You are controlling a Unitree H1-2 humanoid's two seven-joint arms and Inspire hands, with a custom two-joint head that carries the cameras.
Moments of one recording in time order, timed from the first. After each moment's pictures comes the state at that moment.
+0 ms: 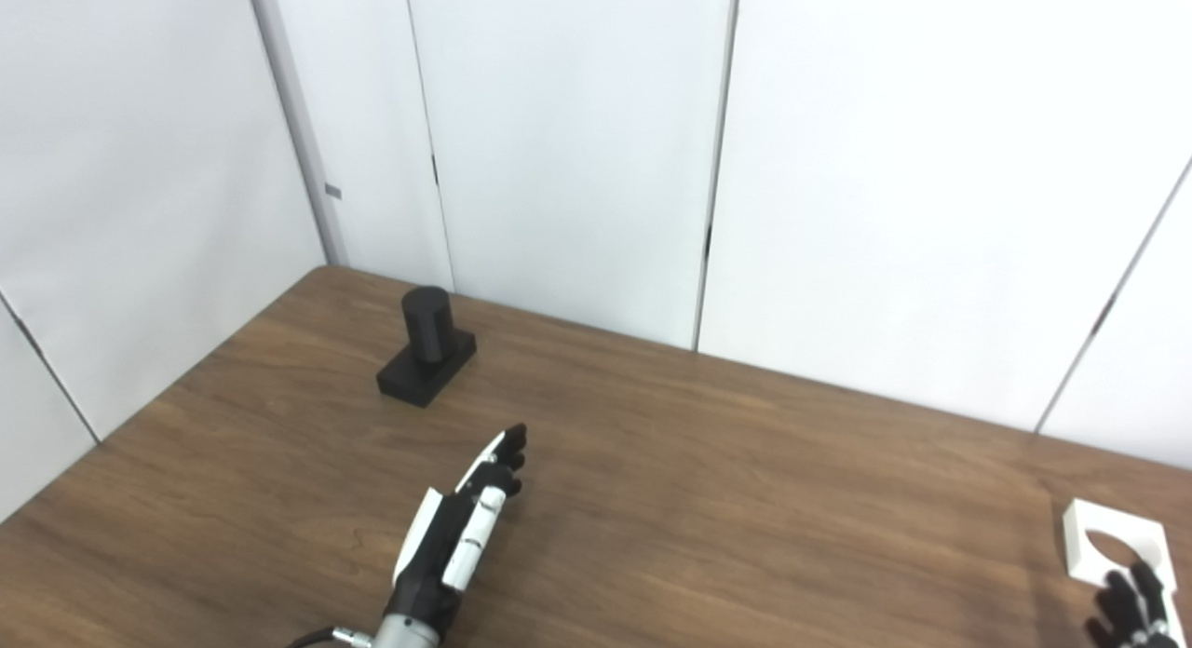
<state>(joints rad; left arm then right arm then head) 0.13 0.01 0.00 -0.10 0.16 -0.12 0.08 0.11 -0.15 -0.17 -0.08 0.10 -0.15 0.02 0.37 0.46</state>
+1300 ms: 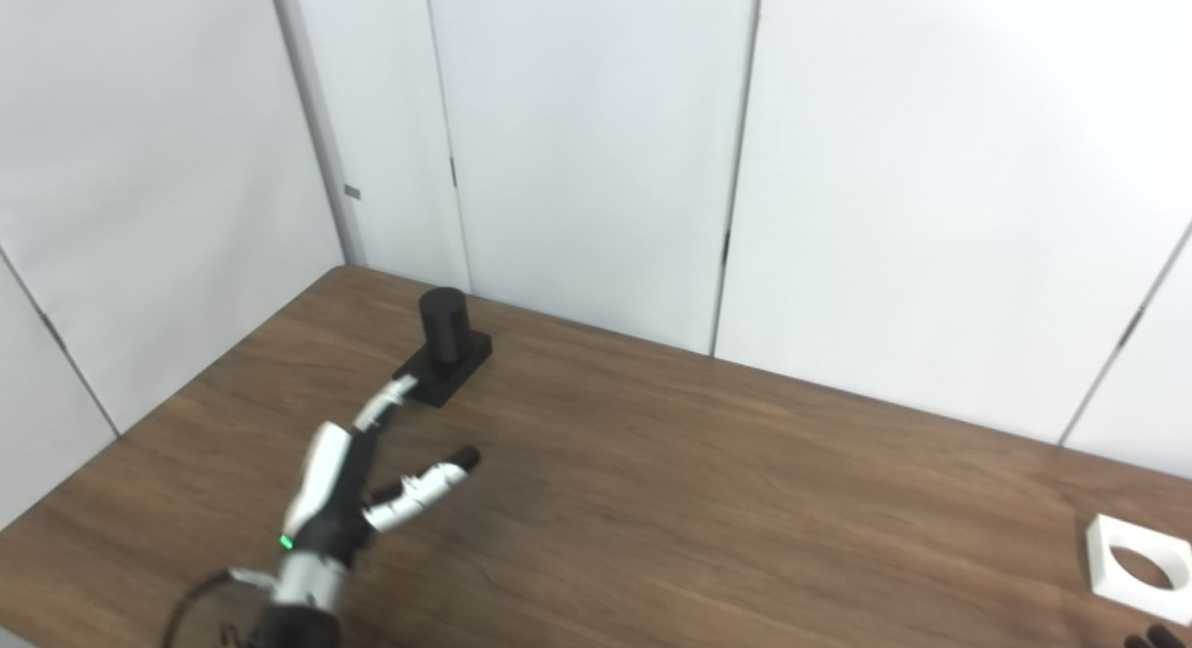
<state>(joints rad) 0.07 0.18 0.19 -0.32 0.55 0.22 0.15 0.16 -0.15 -0.18 -0.14 0.09 -0.04 -0.01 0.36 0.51</state>
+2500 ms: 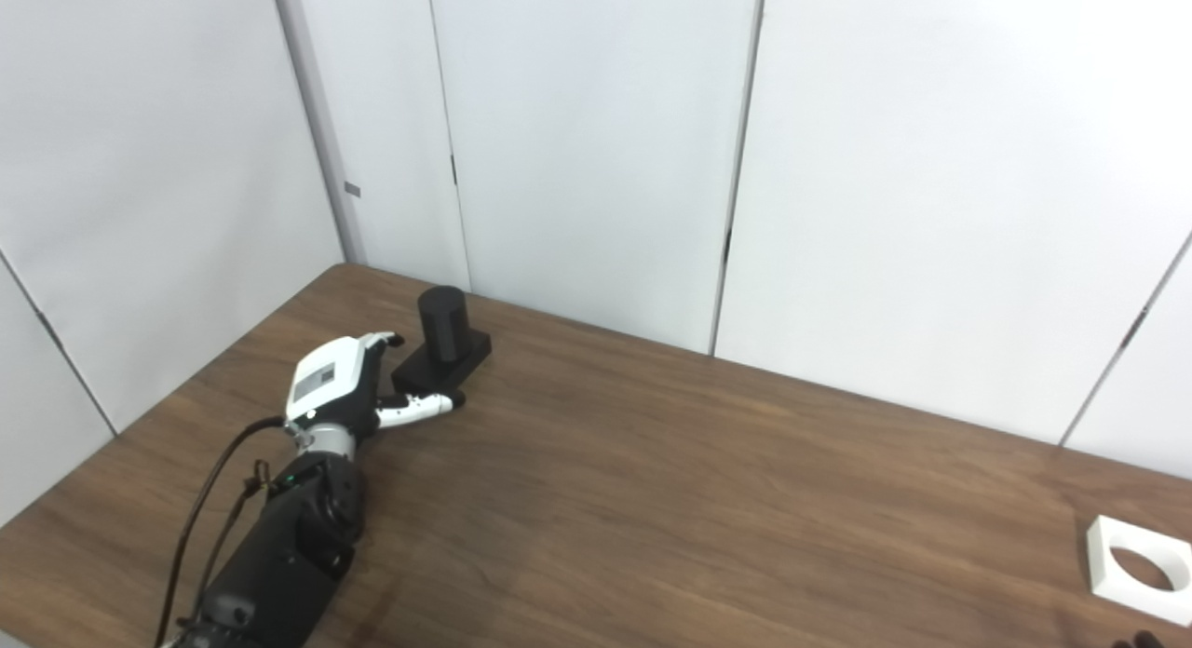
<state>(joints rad) -0.28 0.37 0.03 0.20 0.78 0.47 0.11 0.20 -0.15 -0.14 -0.18 0.12 -0.05 -0.02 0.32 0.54</state>
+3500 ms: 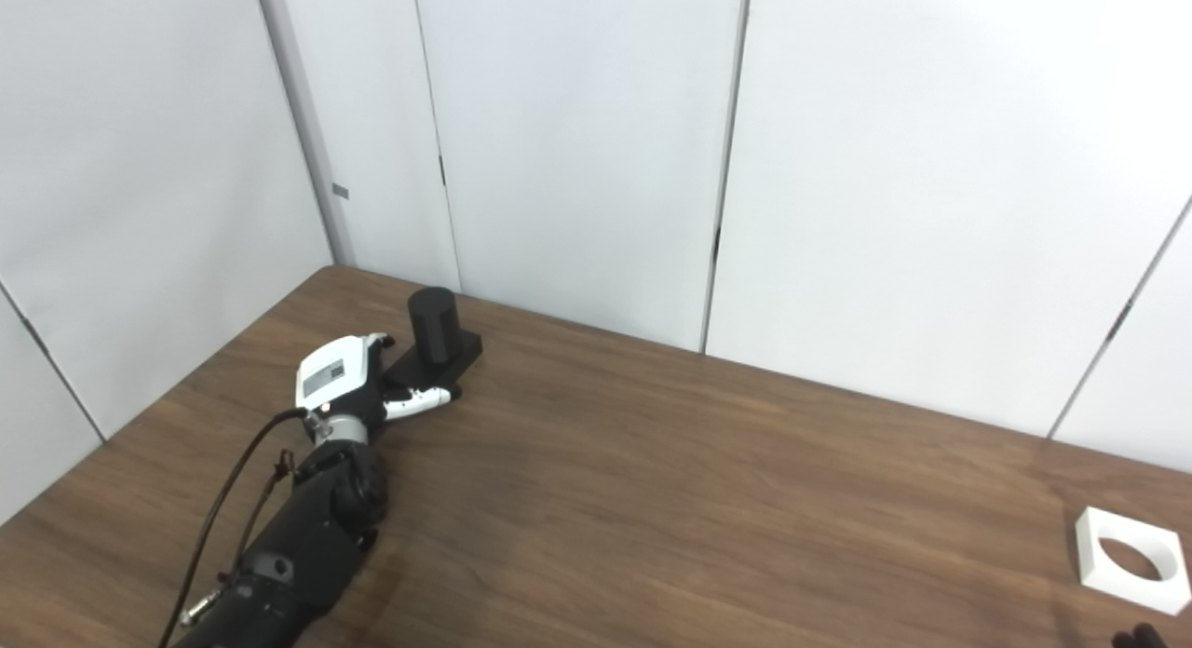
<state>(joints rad) -0.41 0.37 -0.02 0.50 0.74 0.47 0.30 0.20 -0.15 -0.14 -0.18 0.19 -0.05 0.00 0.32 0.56</state>
